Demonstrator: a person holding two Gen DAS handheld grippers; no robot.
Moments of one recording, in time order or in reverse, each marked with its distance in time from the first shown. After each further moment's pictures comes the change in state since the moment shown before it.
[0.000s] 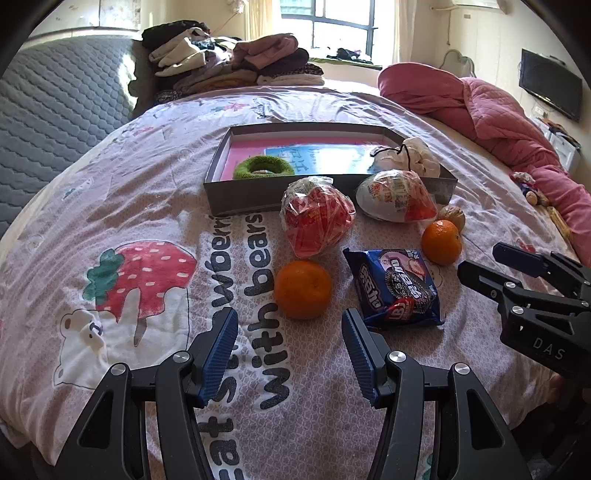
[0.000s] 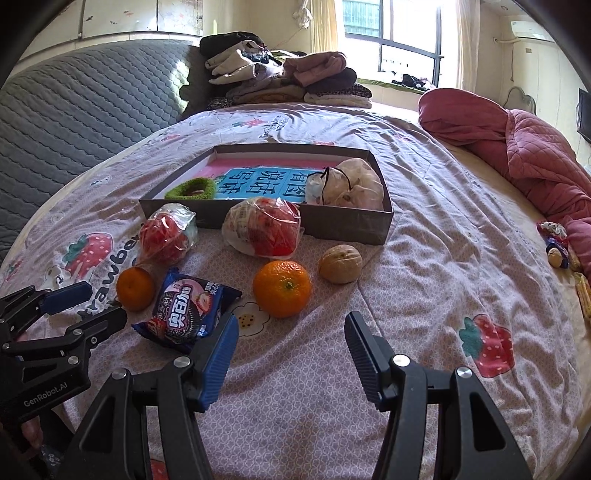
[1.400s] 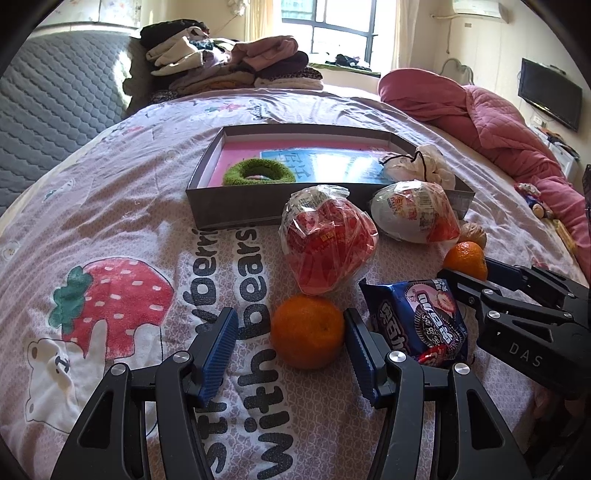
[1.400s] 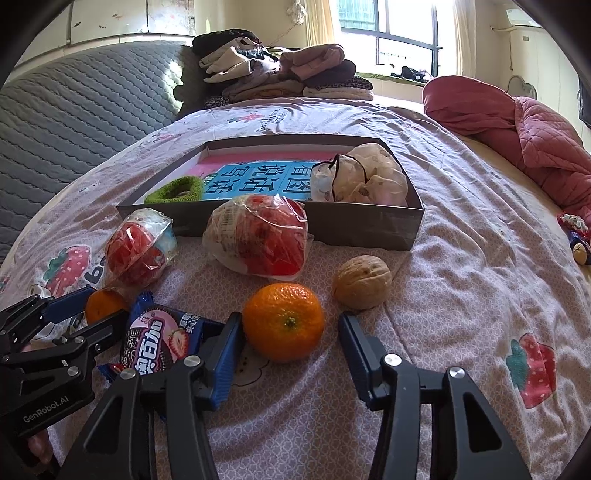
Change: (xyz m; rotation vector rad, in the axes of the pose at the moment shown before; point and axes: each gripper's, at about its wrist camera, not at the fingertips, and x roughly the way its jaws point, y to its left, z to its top) left arm 0.039 0.006 0.015 -0.020 -0.027 -0.032; right arm 0.046 0.002 0.011 0.029 -0.005 0.028
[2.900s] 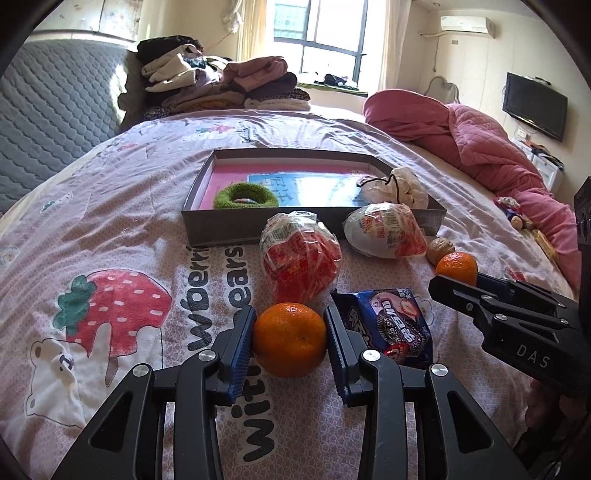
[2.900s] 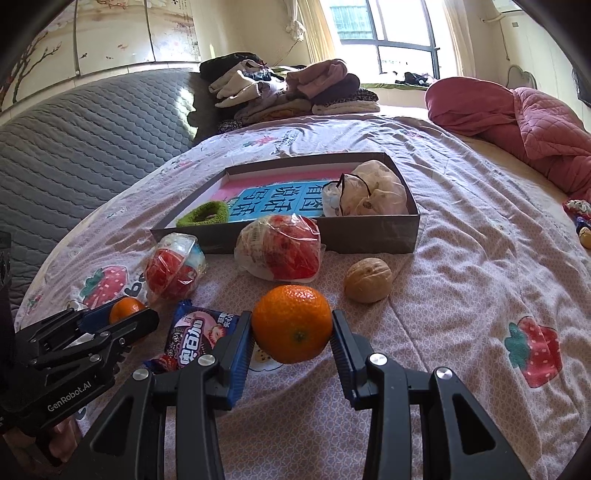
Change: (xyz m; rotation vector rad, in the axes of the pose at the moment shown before) left arm -0.028 -0.006 -0.004 -0.001 -0.086 -0.056; right arm -0.032 -0.003 -0.007 0.062 -0.073 0.101
